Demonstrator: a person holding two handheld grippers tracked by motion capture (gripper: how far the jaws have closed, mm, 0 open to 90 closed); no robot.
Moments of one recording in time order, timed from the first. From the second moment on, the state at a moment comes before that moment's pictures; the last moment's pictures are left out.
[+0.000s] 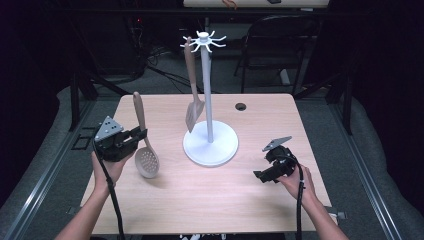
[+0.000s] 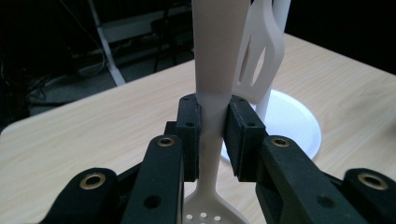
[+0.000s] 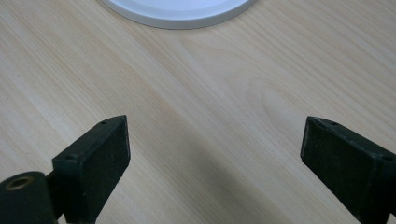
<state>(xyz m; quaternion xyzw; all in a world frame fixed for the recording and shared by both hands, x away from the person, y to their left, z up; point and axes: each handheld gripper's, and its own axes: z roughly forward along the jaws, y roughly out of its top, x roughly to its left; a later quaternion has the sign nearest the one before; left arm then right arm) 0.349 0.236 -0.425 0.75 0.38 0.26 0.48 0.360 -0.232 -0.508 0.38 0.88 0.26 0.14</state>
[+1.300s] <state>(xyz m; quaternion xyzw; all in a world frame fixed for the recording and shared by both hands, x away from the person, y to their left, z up) 0.392 0.145 -0.384 0.77 0.31 0.25 0.50 0.359 -0.234 -0.508 0.38 0.88 0.25 0.14</state>
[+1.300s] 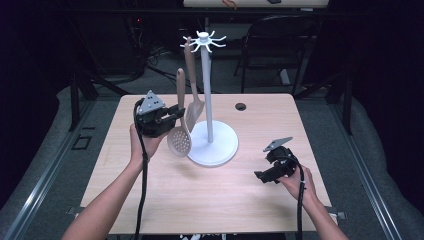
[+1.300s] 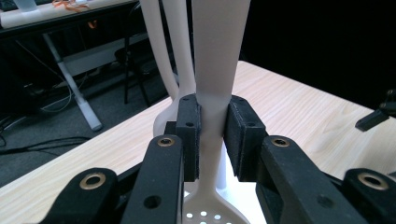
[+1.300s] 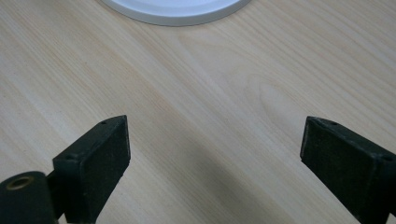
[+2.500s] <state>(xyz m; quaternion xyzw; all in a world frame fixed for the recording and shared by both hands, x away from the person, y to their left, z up) 0.405 0.110 -0.349 0.75 0.36 0.28 0.48 0.359 -0.234 -0.508 0.38 0.88 0.26 0.14</state>
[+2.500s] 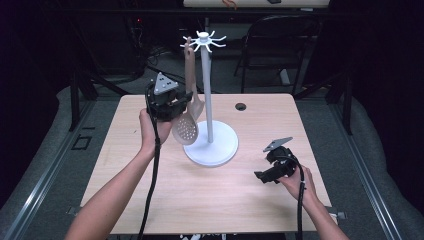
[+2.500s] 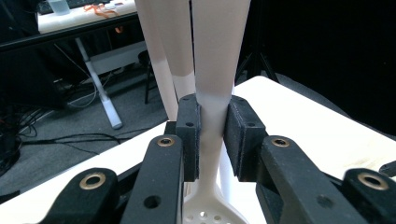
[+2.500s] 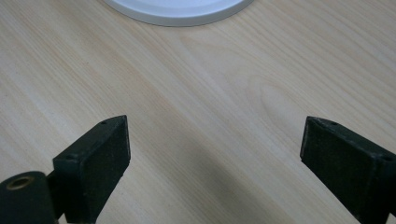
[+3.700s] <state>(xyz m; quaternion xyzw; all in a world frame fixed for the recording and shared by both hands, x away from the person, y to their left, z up) 0.418 0.100 -0.358 0.75 0.35 0.27 0.49 0.359 -0.233 -0.508 0.38 0.88 0.26 0.14</state>
